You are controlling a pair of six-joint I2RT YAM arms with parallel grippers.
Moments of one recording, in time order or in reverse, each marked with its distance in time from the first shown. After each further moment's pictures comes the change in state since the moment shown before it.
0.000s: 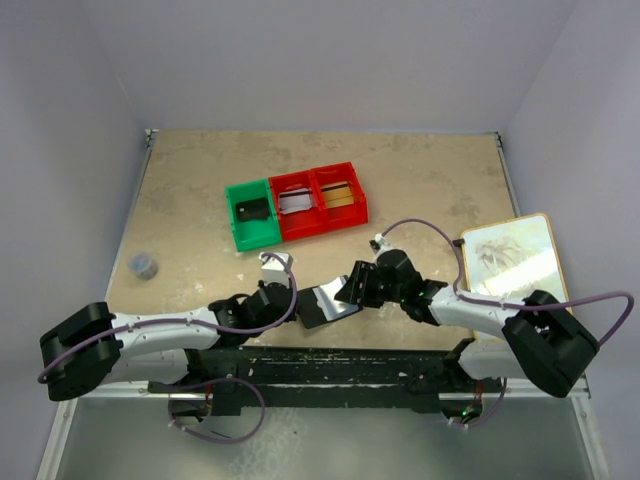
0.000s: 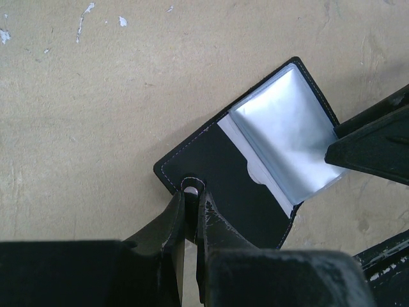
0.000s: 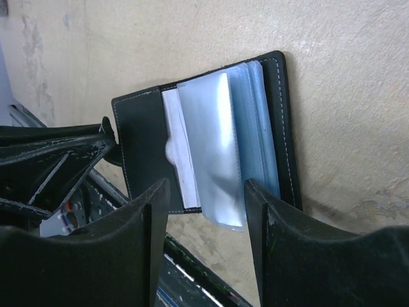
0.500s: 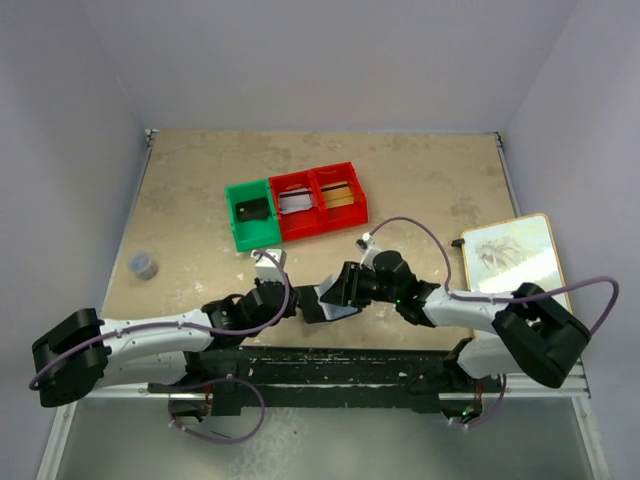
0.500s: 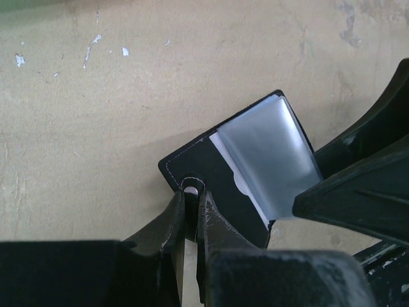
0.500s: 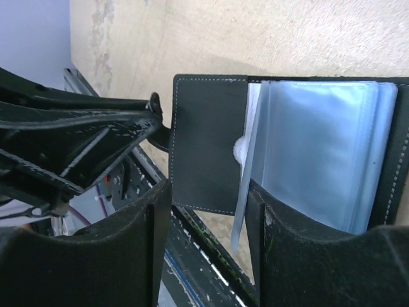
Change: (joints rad) left arm 0.000 -0.055 -0.003 0.012 -0.032 -0.023; right arm 0.041 0.037 -0.008 0.204 -0.117 0.012
